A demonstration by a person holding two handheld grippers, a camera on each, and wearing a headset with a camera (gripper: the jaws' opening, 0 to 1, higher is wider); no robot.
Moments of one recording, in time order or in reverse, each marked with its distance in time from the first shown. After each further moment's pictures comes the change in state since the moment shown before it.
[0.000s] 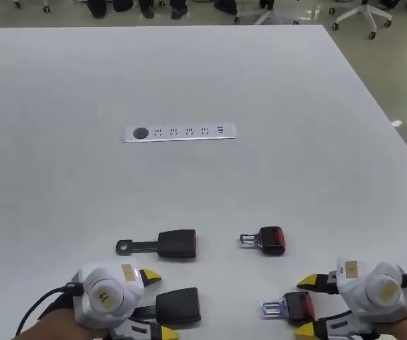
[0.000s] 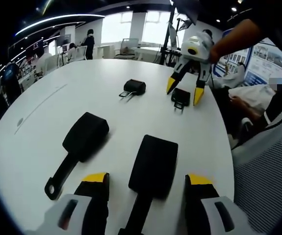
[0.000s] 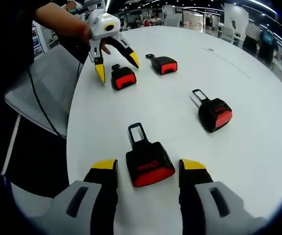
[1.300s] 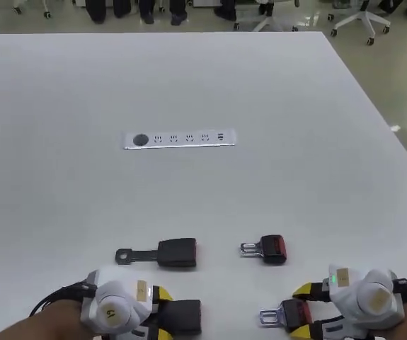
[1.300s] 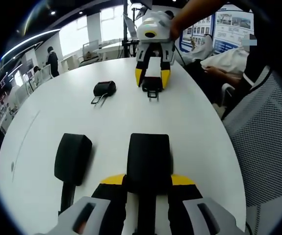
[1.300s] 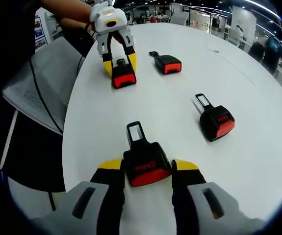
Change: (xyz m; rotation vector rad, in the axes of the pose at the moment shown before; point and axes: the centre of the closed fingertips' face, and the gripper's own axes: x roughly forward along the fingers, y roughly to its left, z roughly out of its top) left arm 0.000 -0.003 -0.005 0.338 0.078 -0.137; right arm 0.003 -0.004 0.007 -0.069 0.043 0.003
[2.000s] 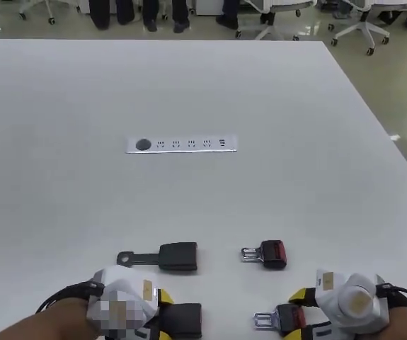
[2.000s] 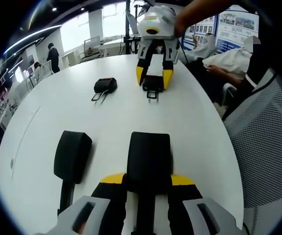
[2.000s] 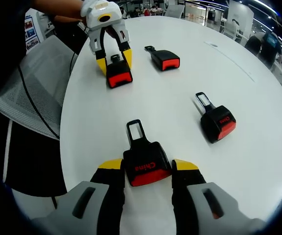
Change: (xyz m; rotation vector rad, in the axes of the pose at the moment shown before) left arm 0.004 -0.001 -0.002 -0.029 0.030 0.005; right arm 0.011 -0.003 0.000 0.038 0.074 -0.040
